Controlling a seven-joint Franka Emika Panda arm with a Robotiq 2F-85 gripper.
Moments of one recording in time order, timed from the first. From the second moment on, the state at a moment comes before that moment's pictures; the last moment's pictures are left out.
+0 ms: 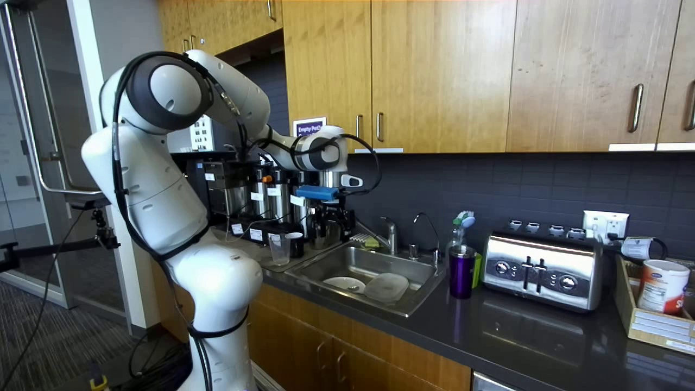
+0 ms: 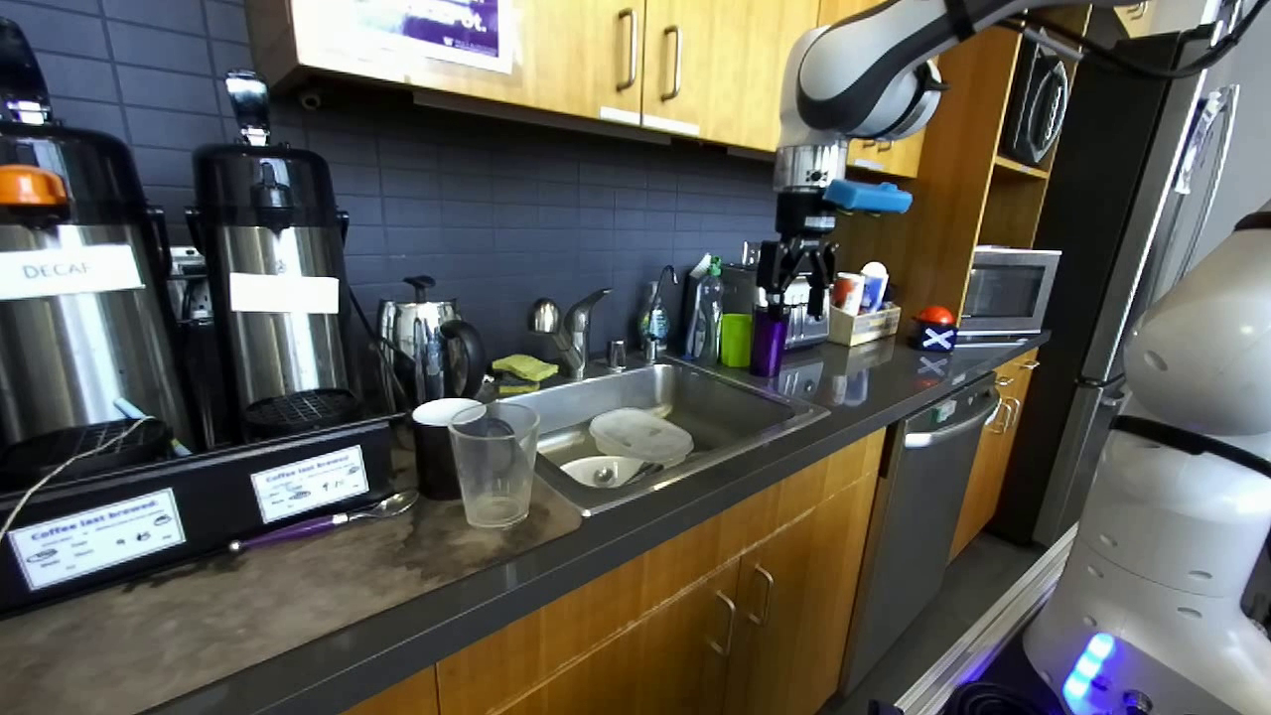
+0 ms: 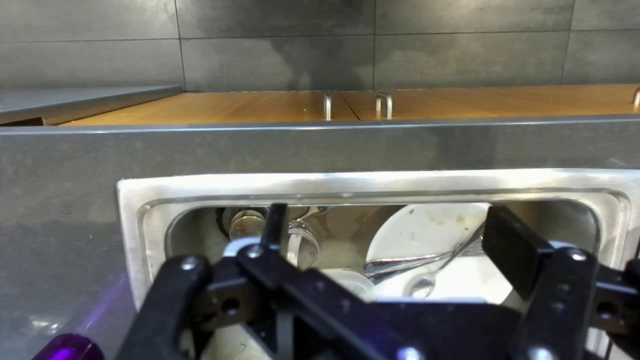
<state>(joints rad) 0.03 -0.45 0.03 -2.48 0.02 2.00 0.01</state>
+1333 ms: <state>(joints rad) 0.07 -0.13 0.06 -2.32 0.02 2.19 0.00</state>
